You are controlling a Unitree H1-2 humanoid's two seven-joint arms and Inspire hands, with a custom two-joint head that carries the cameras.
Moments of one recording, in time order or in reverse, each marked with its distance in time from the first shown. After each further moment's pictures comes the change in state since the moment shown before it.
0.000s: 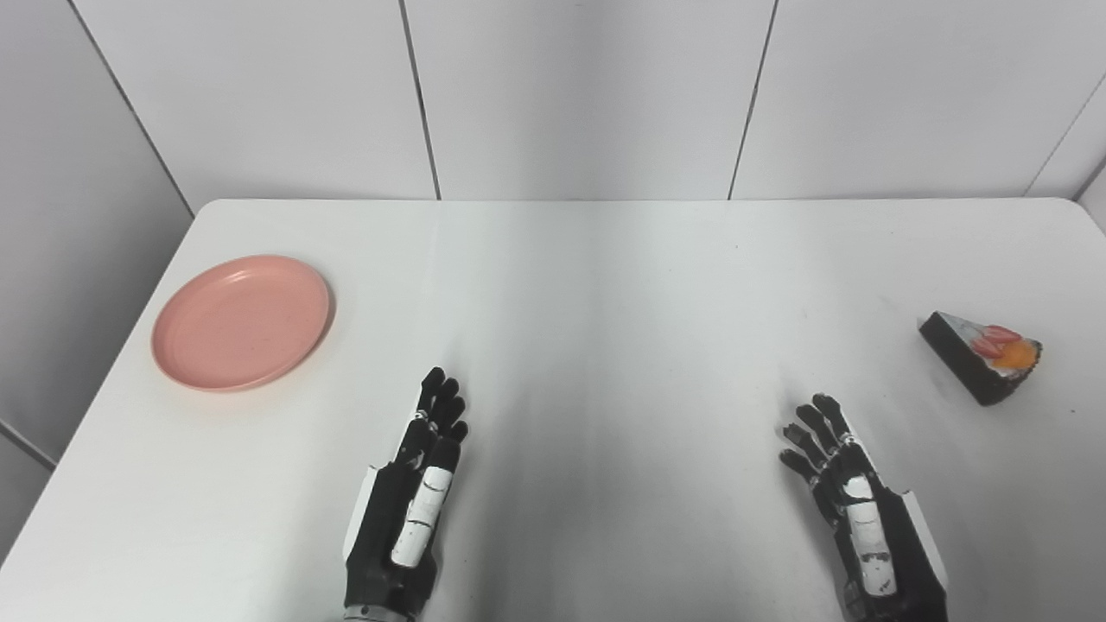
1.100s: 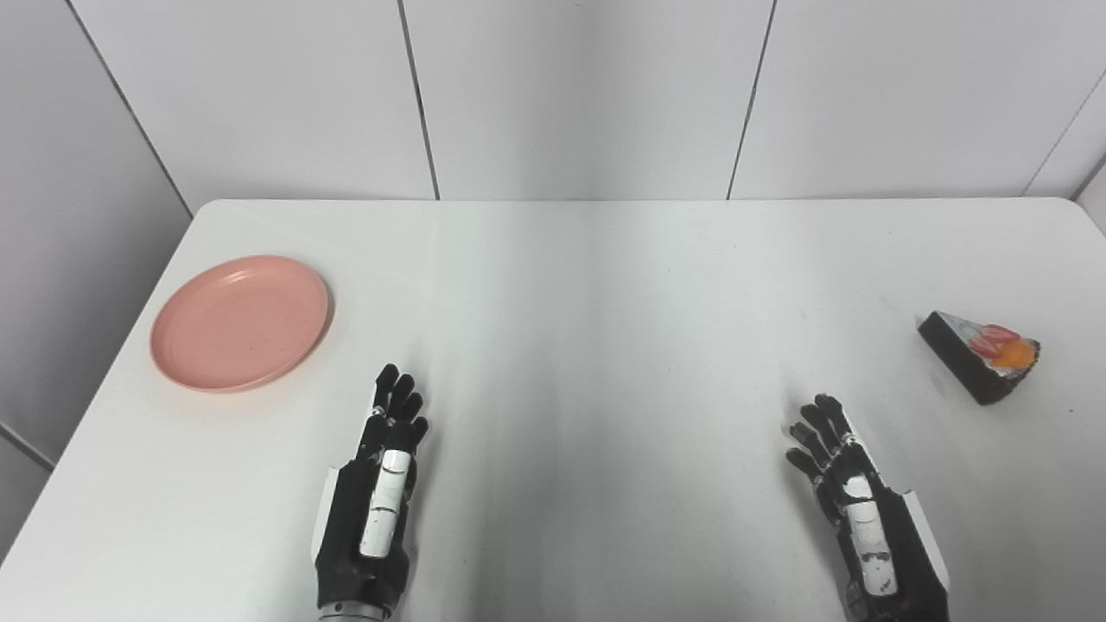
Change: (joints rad) left arm 0.000 -0.001 0.039 -0.033 -0.027 0.036 0.100; right arm 0.000 -0.001 -0.001 0.001 -0.021 0.000 -0.004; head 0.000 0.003
